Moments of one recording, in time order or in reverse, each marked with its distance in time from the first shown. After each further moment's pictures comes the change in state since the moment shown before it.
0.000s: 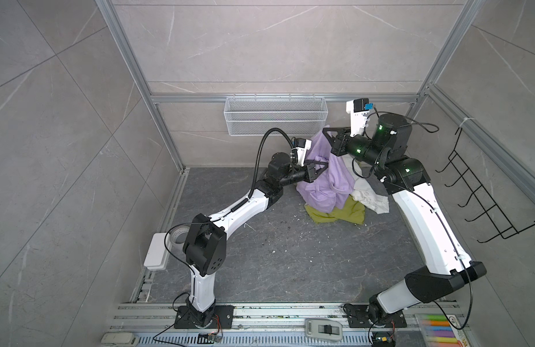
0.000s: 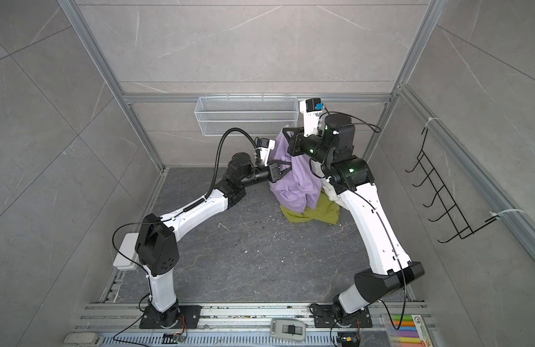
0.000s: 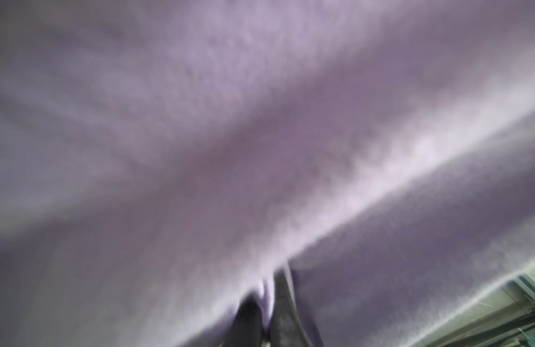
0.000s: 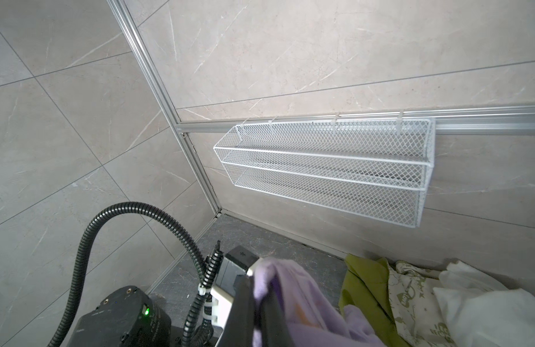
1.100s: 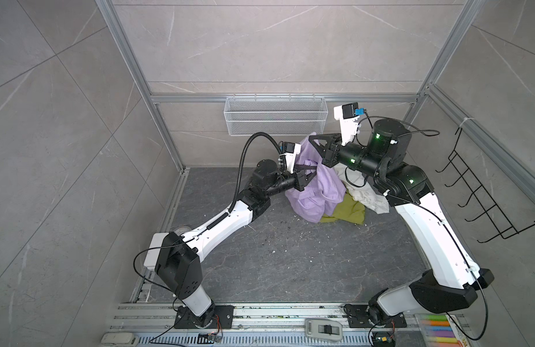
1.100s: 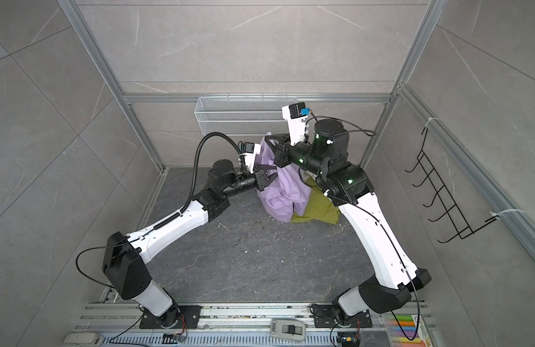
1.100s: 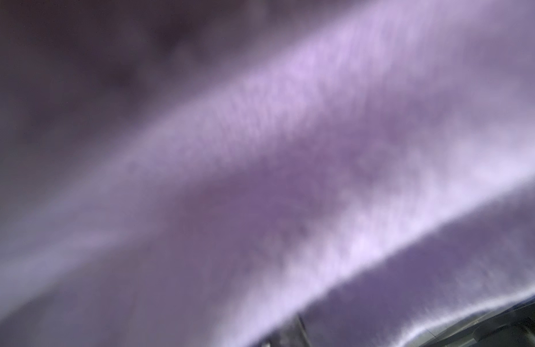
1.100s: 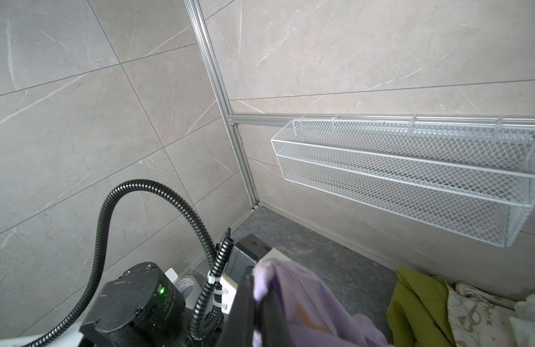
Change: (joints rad) left arm -0.016 -0.269 -0.225 -0.019 -0.078 0.087; right arm 0.172 -0.051 0.023 -0.044 0.016 -0.011
